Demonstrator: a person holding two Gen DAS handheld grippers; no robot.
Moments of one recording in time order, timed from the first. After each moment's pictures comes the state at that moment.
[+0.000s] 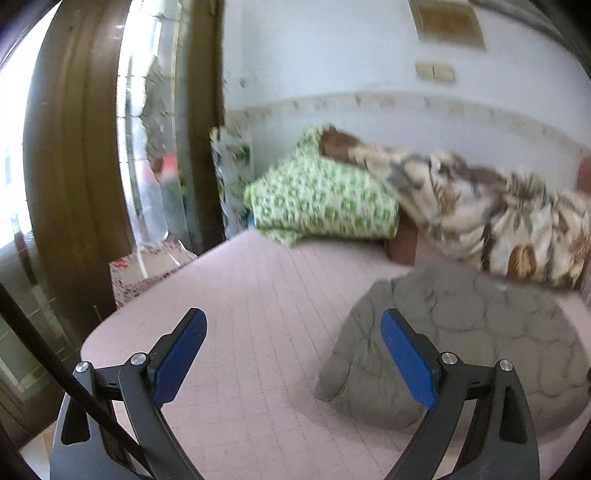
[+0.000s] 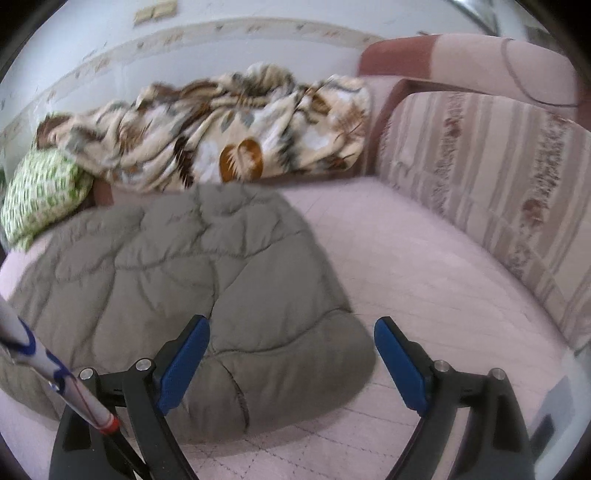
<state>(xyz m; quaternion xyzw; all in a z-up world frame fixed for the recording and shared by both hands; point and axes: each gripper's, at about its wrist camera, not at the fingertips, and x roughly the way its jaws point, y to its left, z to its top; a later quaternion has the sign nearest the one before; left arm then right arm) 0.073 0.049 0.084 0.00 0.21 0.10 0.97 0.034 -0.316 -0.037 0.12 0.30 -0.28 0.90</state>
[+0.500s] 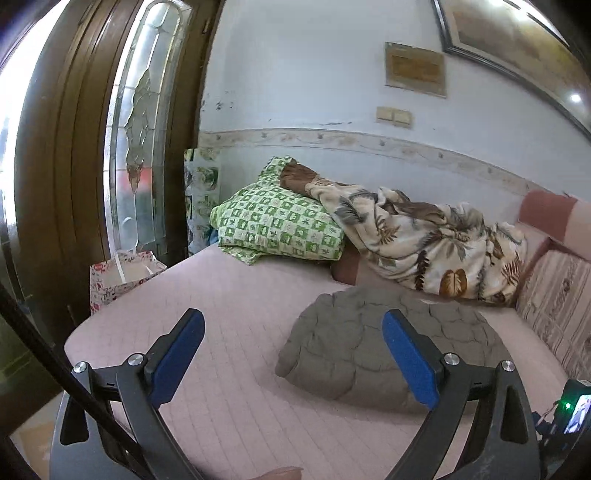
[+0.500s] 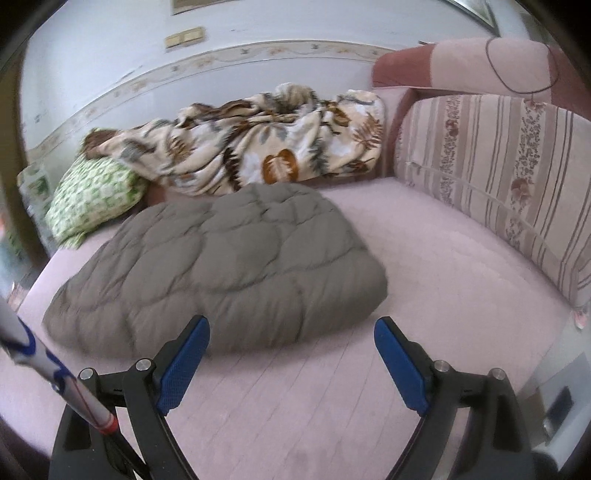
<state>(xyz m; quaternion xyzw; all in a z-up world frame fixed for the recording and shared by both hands) -0.034 0.056 0.126 -0.04 0.17 0.00 0.98 -0.058 -0.227 -0.033 0.12 0.29 -0.21 0.93</state>
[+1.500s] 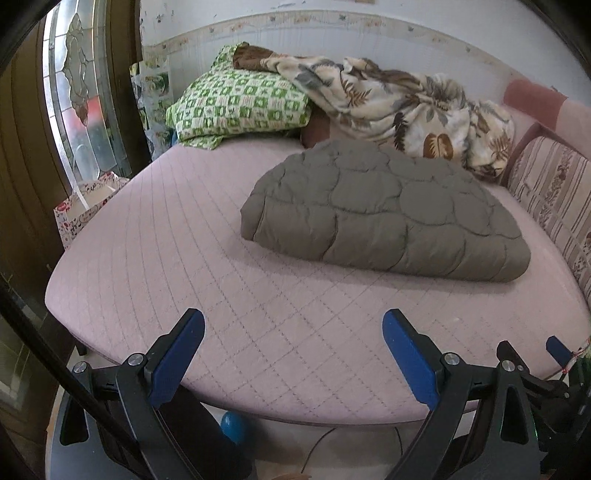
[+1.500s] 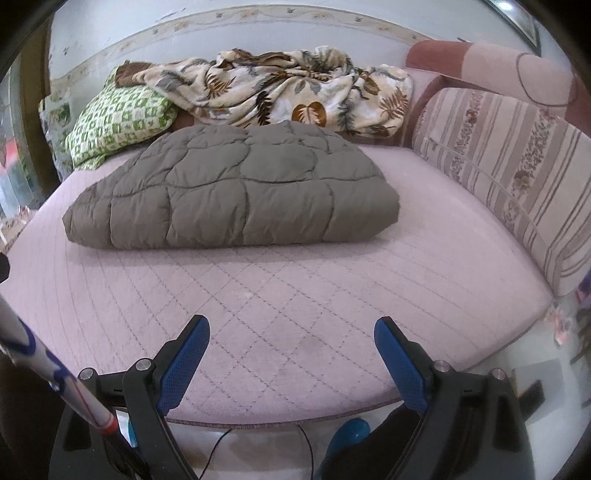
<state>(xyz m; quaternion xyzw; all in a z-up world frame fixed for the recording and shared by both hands) -0.022 0.019 0.012 0.03 0.39 -0.05 0.92 -0.092 -0.168 -0.057 0.06 0.38 -0.19 0.90</state>
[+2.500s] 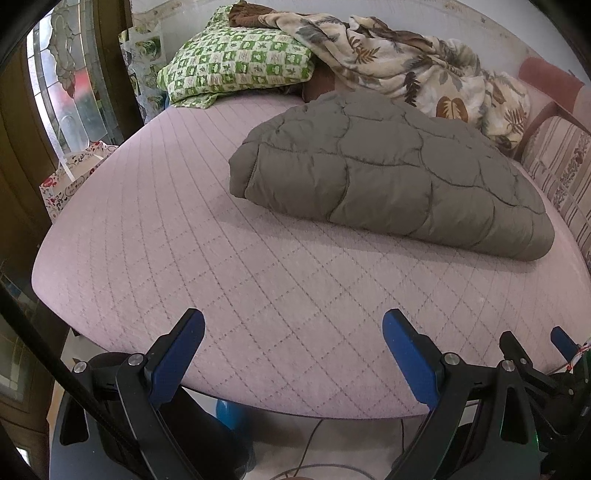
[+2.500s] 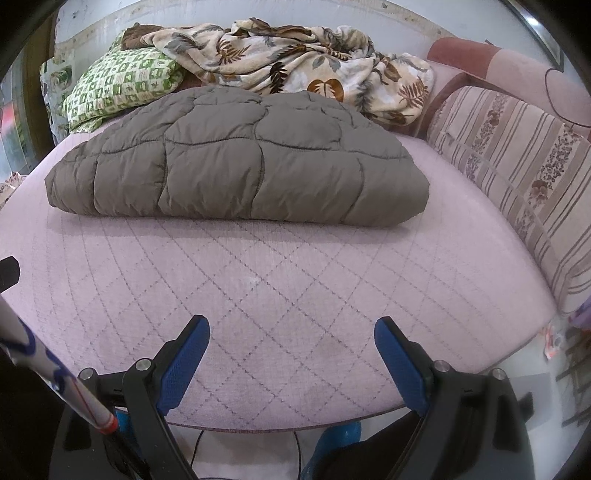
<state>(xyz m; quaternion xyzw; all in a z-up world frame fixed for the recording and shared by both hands) 0.010 0.015 -0.033 0.03 0.45 -0.05 0.89 -0.057 -0.158 -0.089 0.04 0.42 -0.19 0.89</state>
